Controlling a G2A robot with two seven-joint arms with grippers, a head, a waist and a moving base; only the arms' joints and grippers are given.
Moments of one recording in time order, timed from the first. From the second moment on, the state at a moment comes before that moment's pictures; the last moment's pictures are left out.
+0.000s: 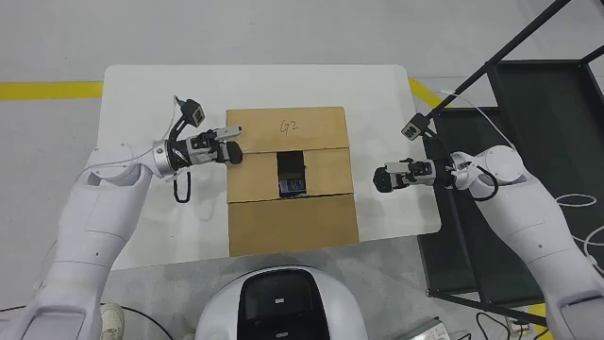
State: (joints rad) left arm 0.87 -1.17 -1.16 -1.06 -0.45 -0.21 -1.26; right arm -1.12 -0.79 1.19 -1.26 0.77 -0.38 1.44
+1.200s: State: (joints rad) left arm 0.67 -1.22 -1.08 -0.95 -0.65 -0.10 -1.17; right arm -1.12 -0.79 1.19 -1.26 0.77 -0.38 1.44
